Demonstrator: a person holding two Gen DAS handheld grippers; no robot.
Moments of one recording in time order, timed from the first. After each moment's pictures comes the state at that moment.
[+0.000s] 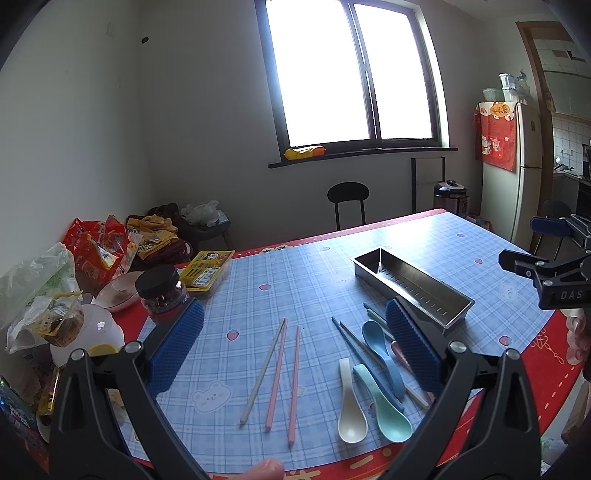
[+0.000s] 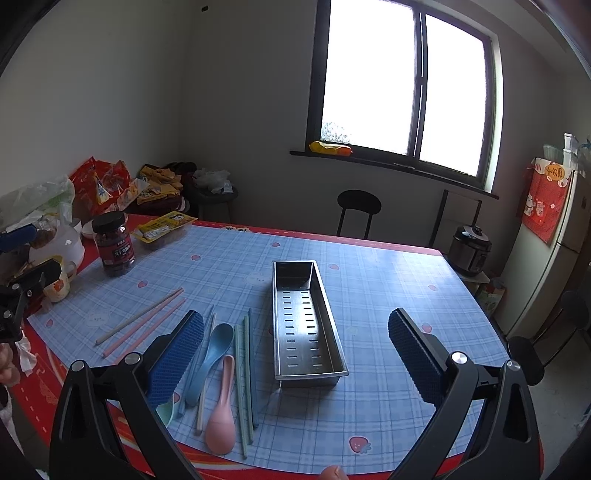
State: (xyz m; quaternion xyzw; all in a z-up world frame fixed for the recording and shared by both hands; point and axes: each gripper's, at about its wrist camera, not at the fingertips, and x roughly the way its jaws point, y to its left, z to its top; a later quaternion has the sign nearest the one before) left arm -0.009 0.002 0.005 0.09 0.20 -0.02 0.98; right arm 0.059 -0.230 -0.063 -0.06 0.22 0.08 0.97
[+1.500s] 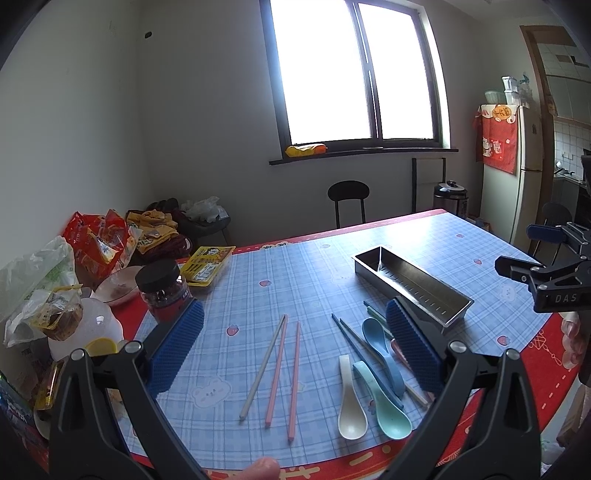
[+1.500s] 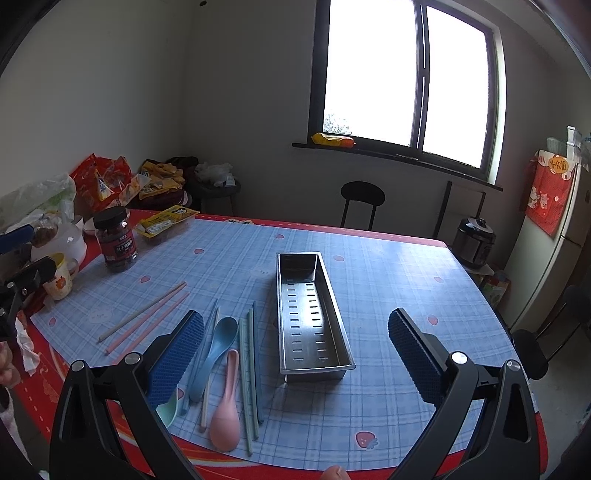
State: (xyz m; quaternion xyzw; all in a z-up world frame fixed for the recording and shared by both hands) left arm -0.011 0.007 0.005 0.08 0.21 -0.03 0.97; right arm 0.064 -0.229 -0.071 -0.05 0.23 0.09 0.97
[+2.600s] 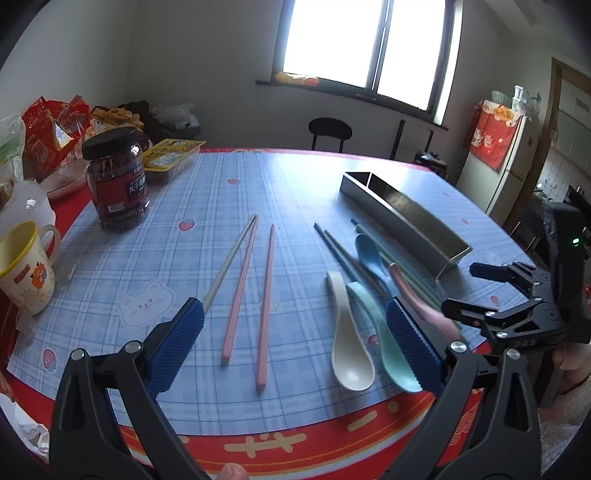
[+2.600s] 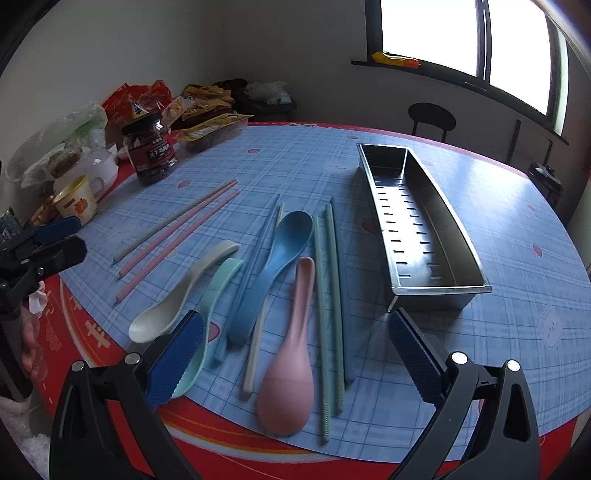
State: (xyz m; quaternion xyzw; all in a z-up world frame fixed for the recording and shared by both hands) left arm 0.029 0.055 -0.111 -0.03 0.34 -0.09 0.94; right arm 0.107 -0.172 -0.194 -0.05 0.37 0.19 0.91
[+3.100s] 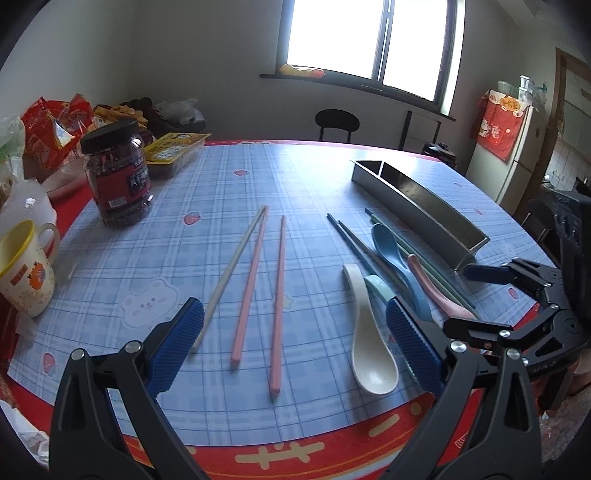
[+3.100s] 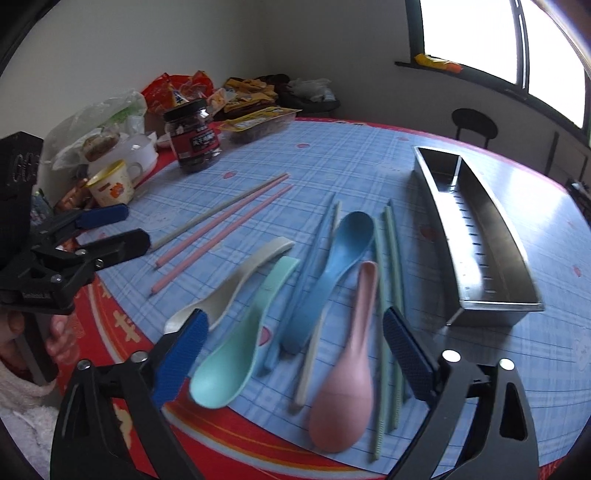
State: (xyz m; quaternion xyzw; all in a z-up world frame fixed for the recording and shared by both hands) left arm 0.040 0.057 -0.126 -0.02 0.34 -0.09 0.93; right arm 0.108 -0.145 -0.201 -0.05 0.38 0.28 0.88
